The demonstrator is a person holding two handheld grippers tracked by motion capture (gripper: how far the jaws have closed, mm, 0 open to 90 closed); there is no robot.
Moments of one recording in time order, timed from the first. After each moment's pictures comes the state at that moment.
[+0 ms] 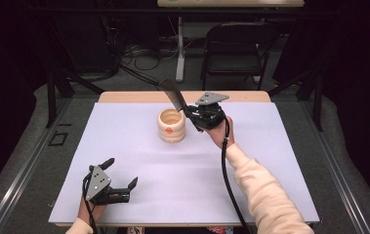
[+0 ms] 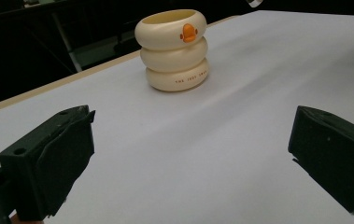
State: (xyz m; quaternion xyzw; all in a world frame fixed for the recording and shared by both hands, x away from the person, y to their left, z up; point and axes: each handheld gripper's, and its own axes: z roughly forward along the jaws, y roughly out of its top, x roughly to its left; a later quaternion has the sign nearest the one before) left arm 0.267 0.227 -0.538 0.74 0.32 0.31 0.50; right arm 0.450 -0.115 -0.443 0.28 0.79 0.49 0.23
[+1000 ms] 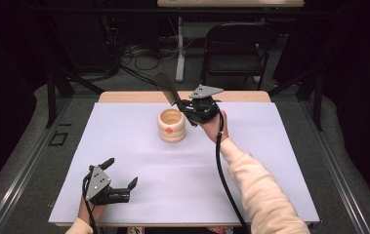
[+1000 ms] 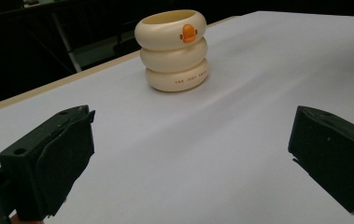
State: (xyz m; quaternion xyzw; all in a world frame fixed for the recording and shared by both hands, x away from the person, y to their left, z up) left arm 0.267 0.227 -0.538 0.74 0.32 0.31 0.50; right arm 0.460 -0.098 -0.429 0.27 0.79 0.50 0.23
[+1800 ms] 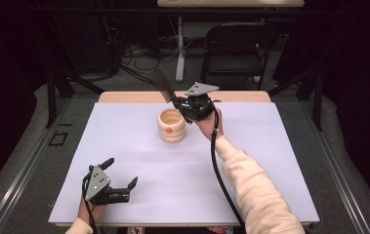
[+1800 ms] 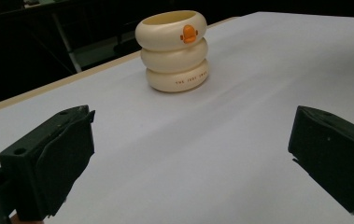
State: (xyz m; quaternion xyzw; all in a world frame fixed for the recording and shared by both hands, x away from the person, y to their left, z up) left arm 0.267 0.227 -0.538 0.74 0.32 0.31 0.51; right arm 0.469 -0.086 -0.428 0.27 0.78 0.51 0.23
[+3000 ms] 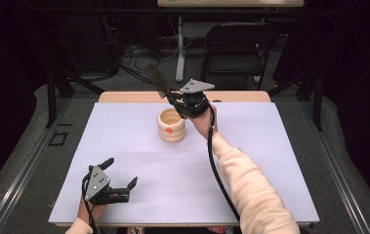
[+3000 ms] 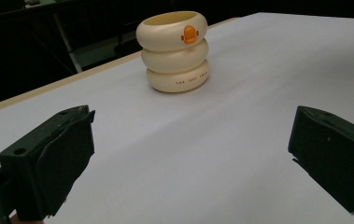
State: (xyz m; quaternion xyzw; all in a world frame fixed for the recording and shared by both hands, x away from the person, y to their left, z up) left arm 0.267 0.228 -0.538 0.74 0.32 0.31 0.51; right arm 0.475 -0.072 -0.423 0.25 0.77 0.53 0.25
